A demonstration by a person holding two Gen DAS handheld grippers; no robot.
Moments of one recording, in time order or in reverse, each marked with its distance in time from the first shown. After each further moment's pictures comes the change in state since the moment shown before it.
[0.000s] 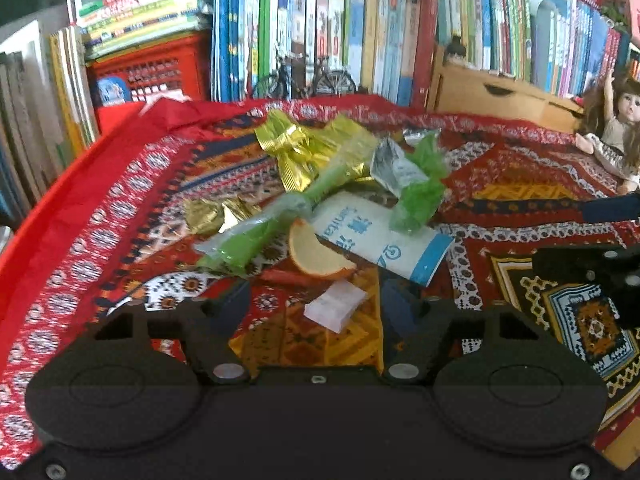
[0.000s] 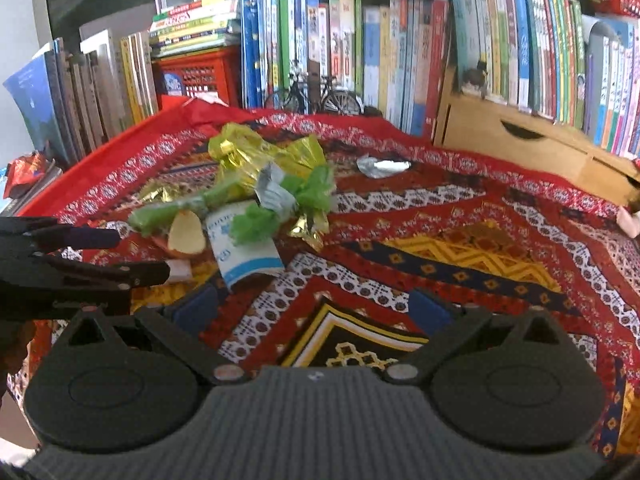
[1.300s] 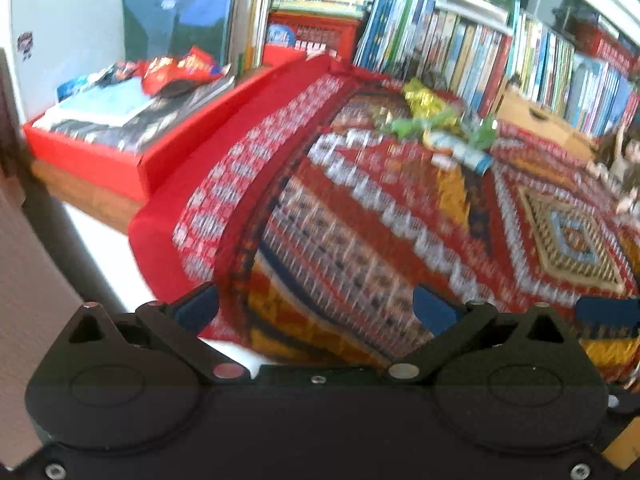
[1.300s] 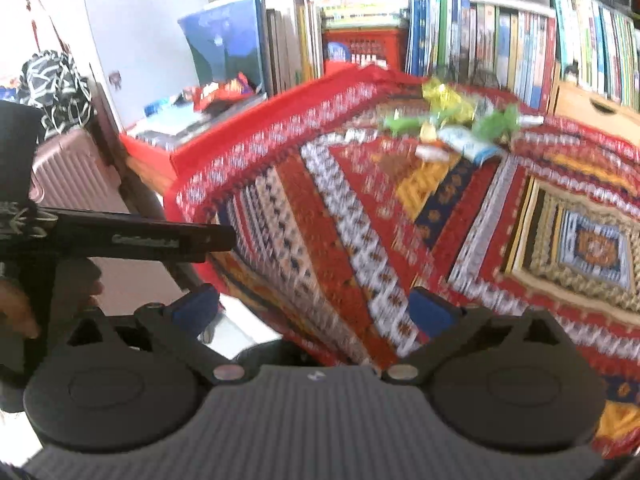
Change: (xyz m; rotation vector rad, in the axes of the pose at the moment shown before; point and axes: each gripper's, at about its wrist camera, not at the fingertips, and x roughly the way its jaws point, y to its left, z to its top) left arm -0.213 0.110 -0.173 -0.274 -0.029 0.087; right arm -0.141 0.209 -0.132 -0.066 -0.021 0.187
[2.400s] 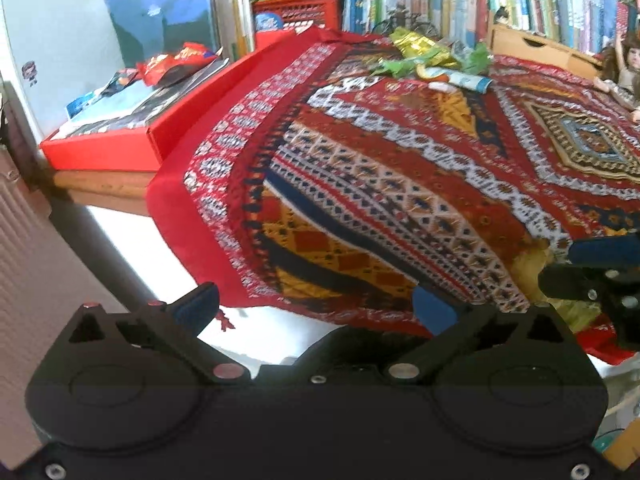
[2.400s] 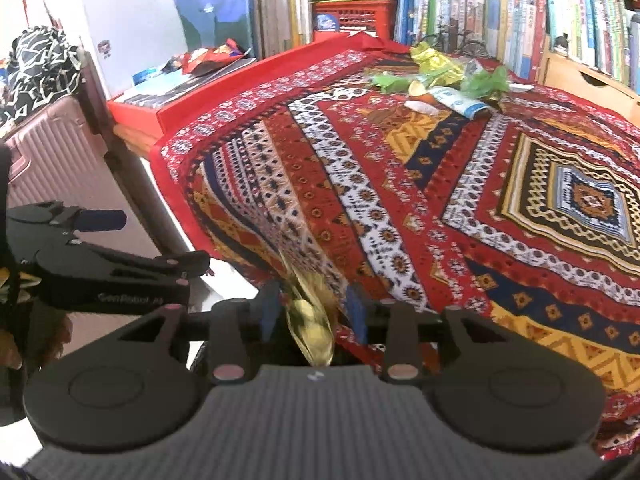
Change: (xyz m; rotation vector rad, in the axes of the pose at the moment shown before) left arm 0.001 -0.014 -0.069 0.199 0.039 0.137; right arm 0.013 0.004 -0.046 0.008 0.064 -0.035
